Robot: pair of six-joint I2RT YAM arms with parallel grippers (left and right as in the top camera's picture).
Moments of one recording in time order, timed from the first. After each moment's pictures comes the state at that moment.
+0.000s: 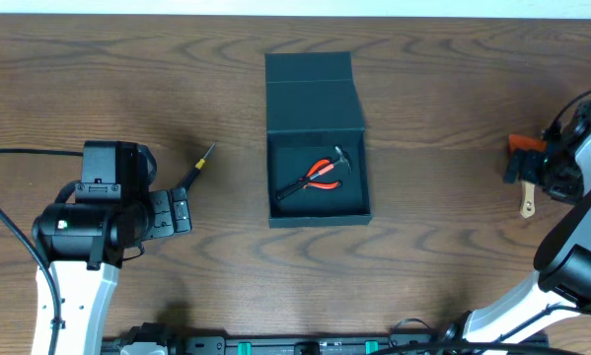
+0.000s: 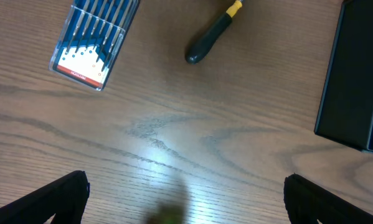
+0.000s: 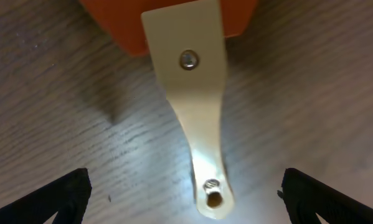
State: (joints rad) left arm -0.04 1.07 1.09 -1.23 -0.03 -0.20; right arm -0.55 1.95 1.37 -0.88 0.05 -0.11
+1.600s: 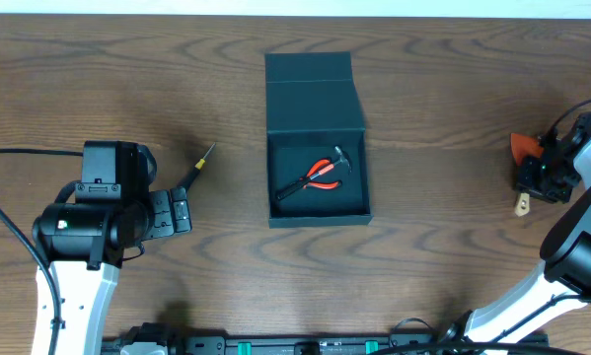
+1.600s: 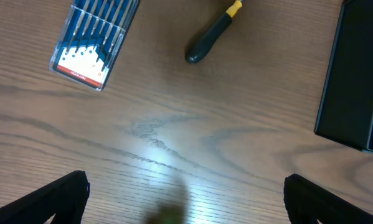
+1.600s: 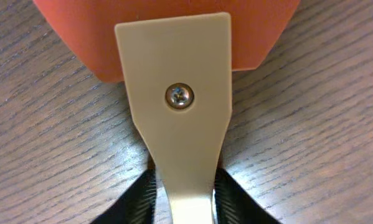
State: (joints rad) left arm -0.04 1.07 1.09 -1.23 -0.03 -0.20; right arm -0.58 2.03 1.34 -0.78 -0.03 -0.14
